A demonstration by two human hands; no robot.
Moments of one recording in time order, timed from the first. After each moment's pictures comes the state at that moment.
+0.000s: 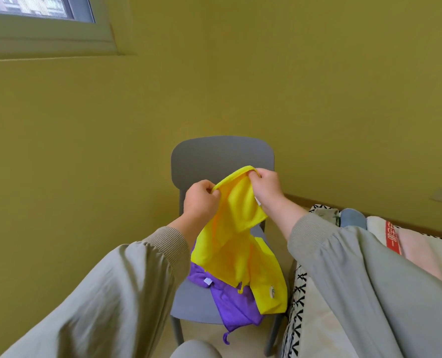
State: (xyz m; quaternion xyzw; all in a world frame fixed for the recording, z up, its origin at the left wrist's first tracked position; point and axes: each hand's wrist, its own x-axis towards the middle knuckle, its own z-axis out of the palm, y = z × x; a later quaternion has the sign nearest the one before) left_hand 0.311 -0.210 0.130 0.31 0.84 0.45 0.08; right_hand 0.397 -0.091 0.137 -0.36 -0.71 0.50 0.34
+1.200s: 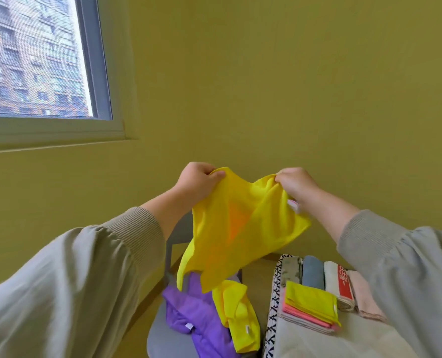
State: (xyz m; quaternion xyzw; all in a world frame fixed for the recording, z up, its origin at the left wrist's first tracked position) left_hand 0.426 -0.289 0.338 0.45 0.74 0.50 0.04; right_hand 0.573 -0.140 0.326 -0.39 -0.71 0.45 0.37
